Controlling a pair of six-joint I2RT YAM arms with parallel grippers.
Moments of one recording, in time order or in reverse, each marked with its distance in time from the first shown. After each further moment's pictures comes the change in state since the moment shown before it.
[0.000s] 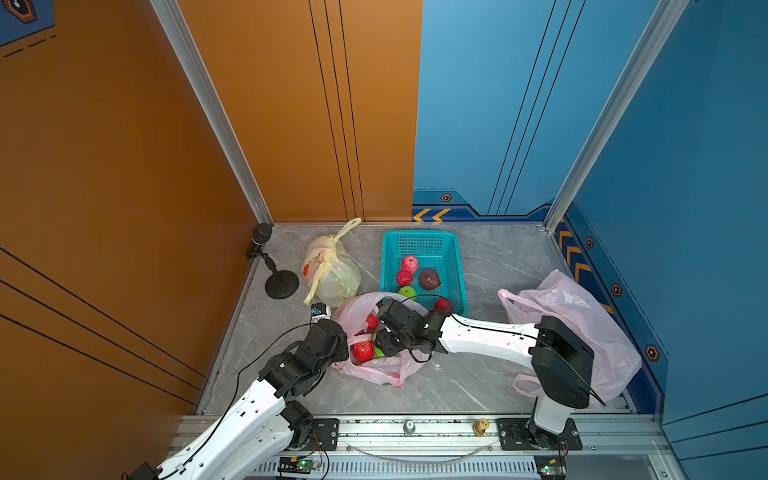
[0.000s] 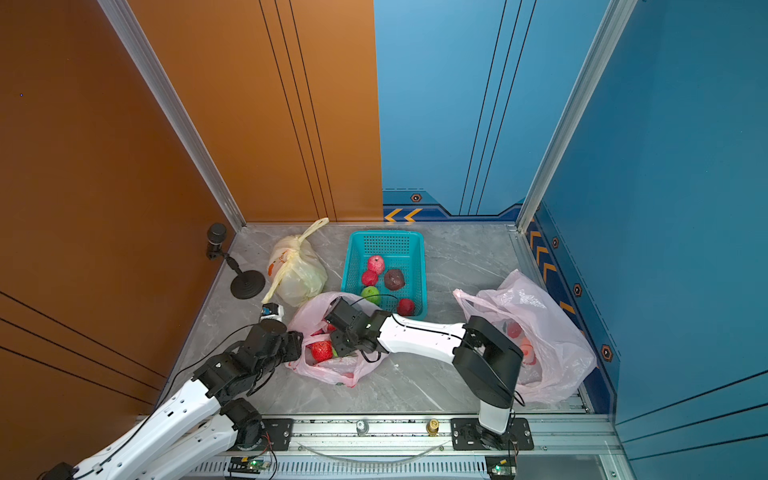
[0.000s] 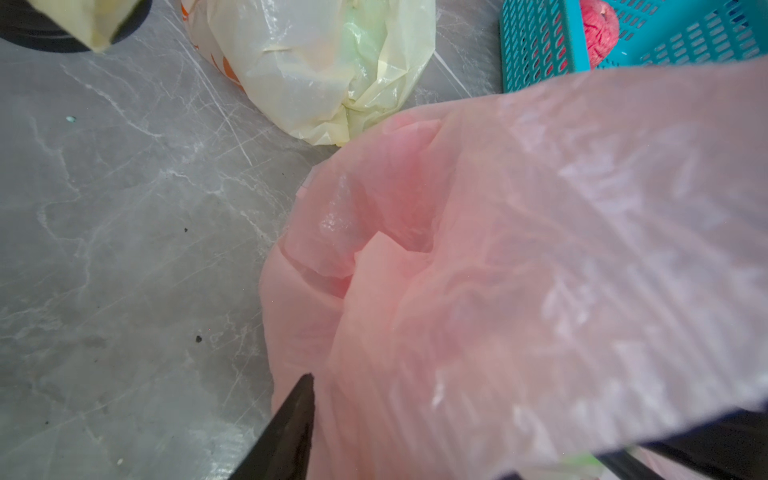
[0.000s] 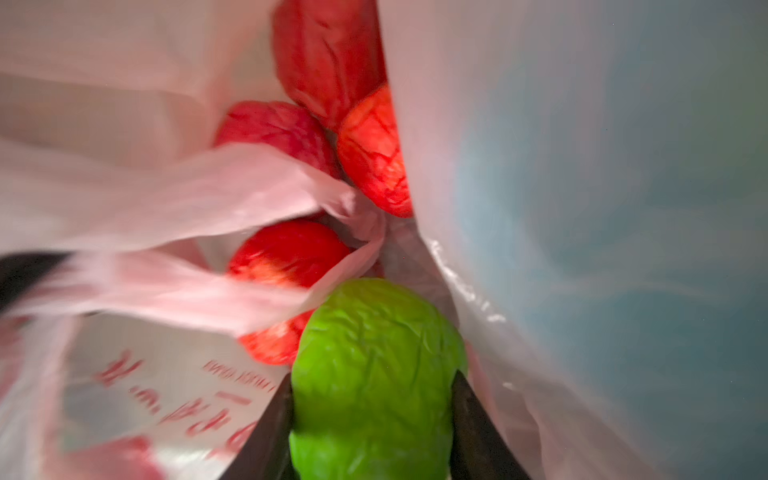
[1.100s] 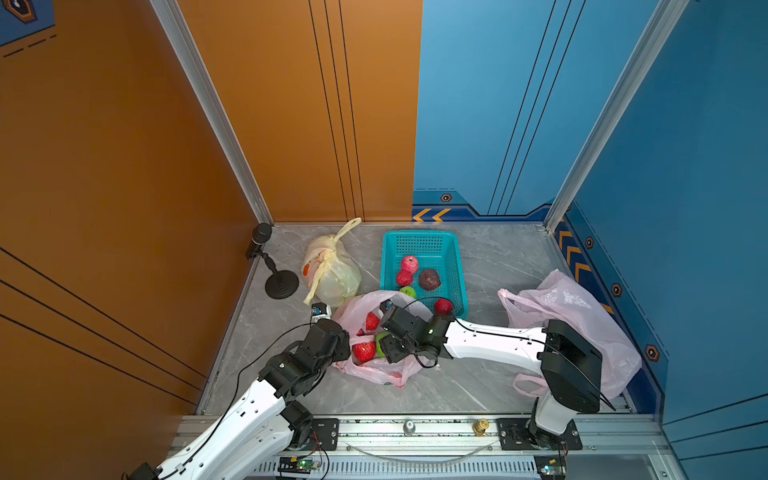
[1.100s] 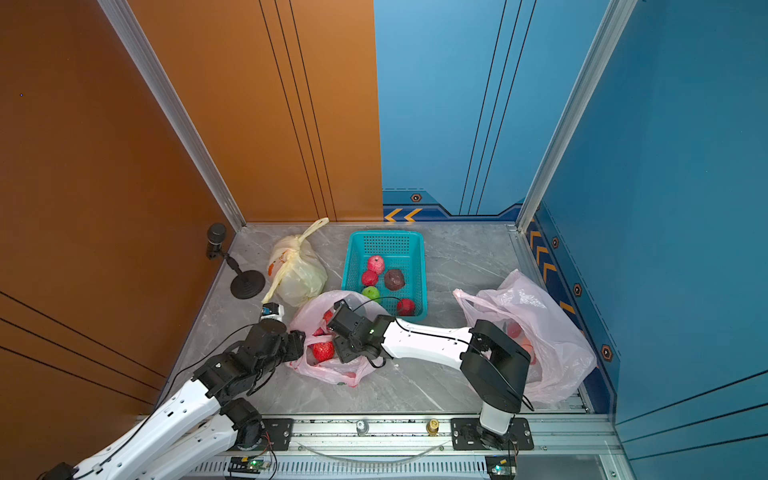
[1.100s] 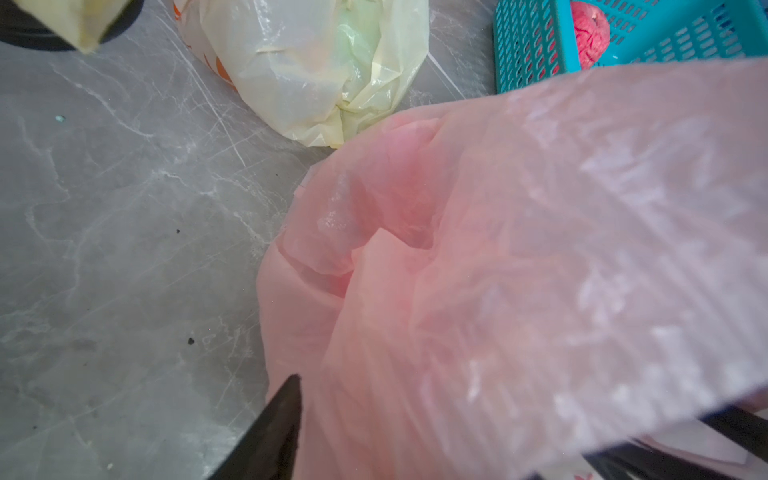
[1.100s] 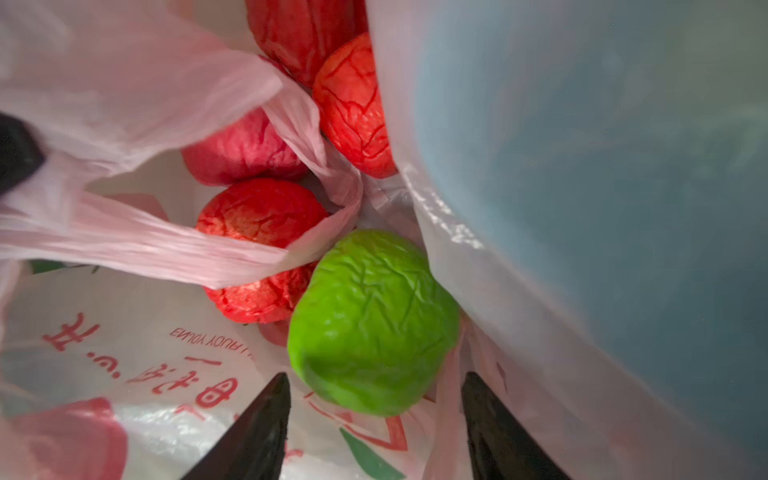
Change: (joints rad) left arm 0.000 -0.019 -0.009 0.006 0.012 -0.007; right arm 0.025 0.027 -0.039 -0.046 0.111 0.019
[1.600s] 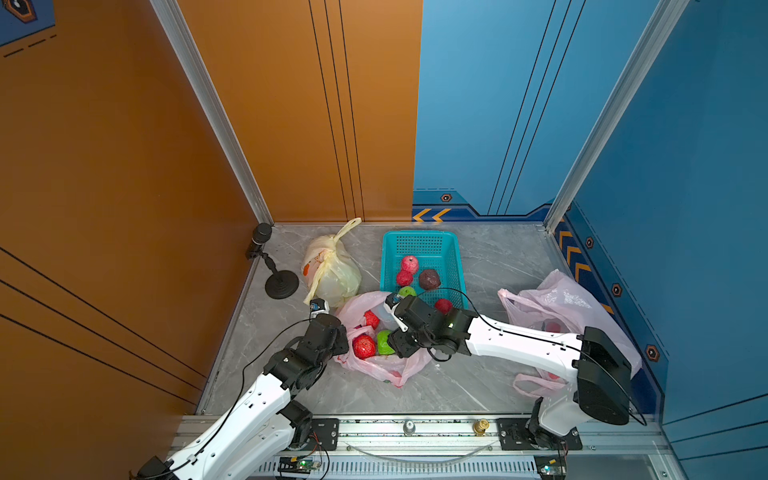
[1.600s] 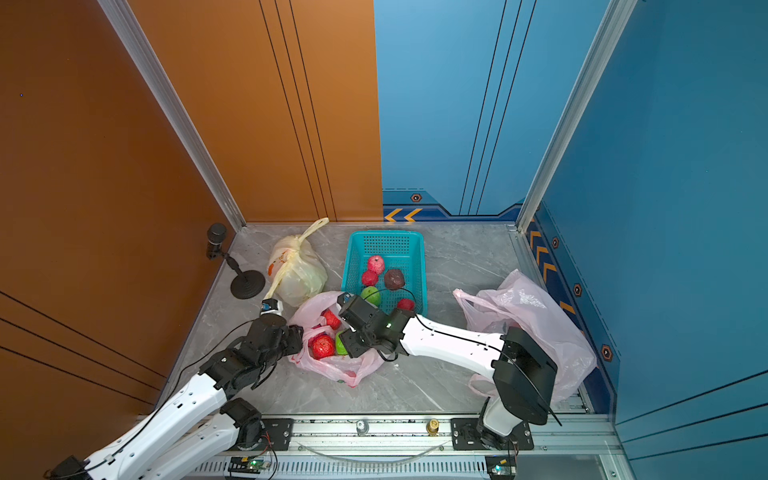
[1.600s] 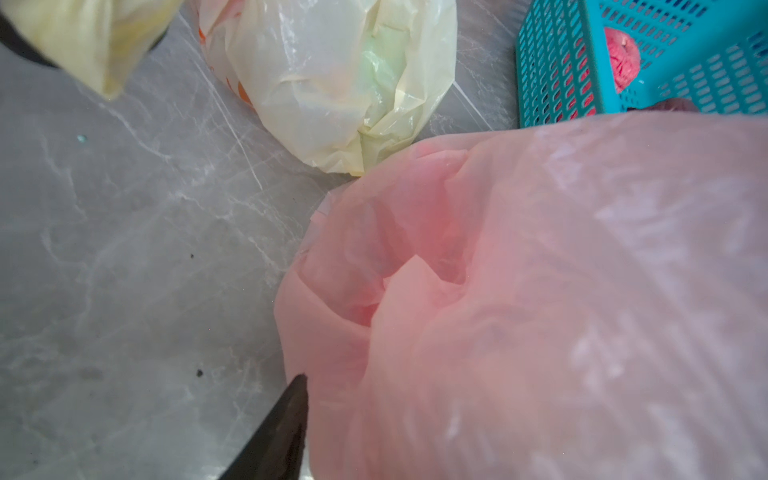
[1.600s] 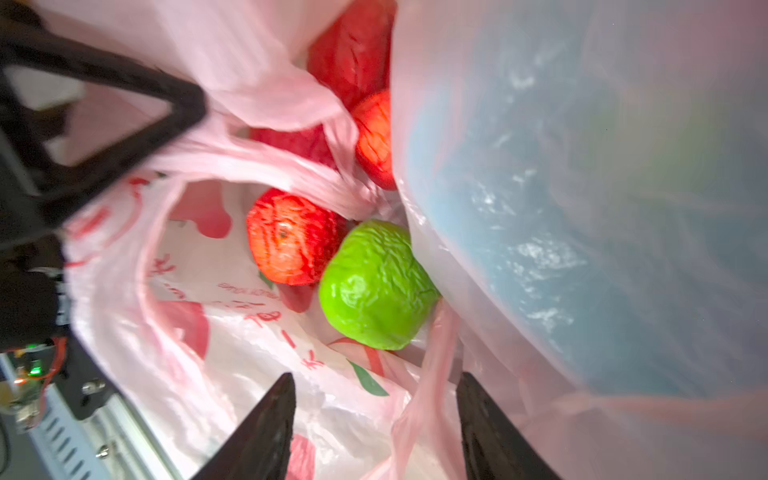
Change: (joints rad) left arm 0.067 0.061 -0.020 0.094 0.002 0.040; right arm -0.035 -0.175 -0.029 -0.024 -0.088 -0.136
